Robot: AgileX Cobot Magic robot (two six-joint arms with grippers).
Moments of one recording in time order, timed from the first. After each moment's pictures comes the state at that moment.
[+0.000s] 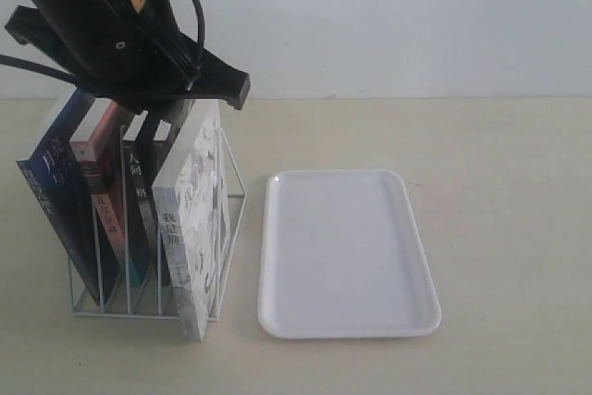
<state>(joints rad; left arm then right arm) -0.78 1.59 -1.42 0.47 1.16 -0.61 0.10 0.00 0.00 0.22 0.33 -0.09</state>
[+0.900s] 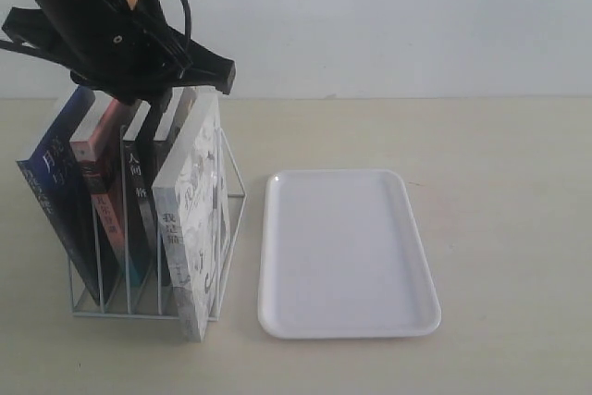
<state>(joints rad) -0.70 1.63 -1.43 0.48 1.08 -0.63 0.10 0.00 0.00 0.22 0.33 -0.09</state>
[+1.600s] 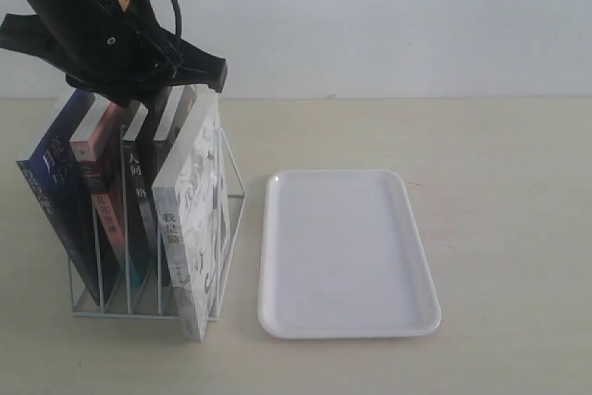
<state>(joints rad) -0.66 1.63 -1.42 0.46 1.06 -0.63 0.10 0.00 0.00 0.22 0.33 -0.09</state>
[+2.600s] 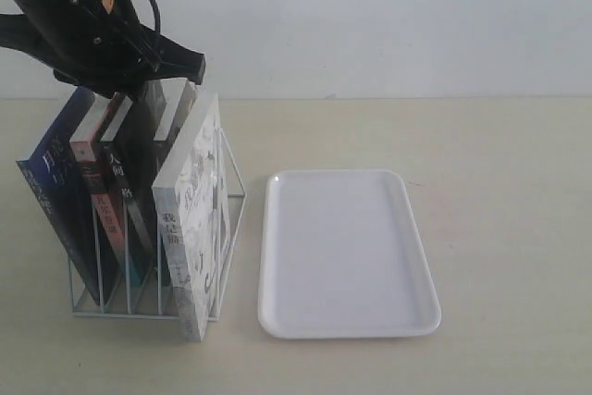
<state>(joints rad) -0.58 1.65 -1.40 0.50 0.97 -0.63 0.10 0.00 0.00 0.22 0.33 -0.09</state>
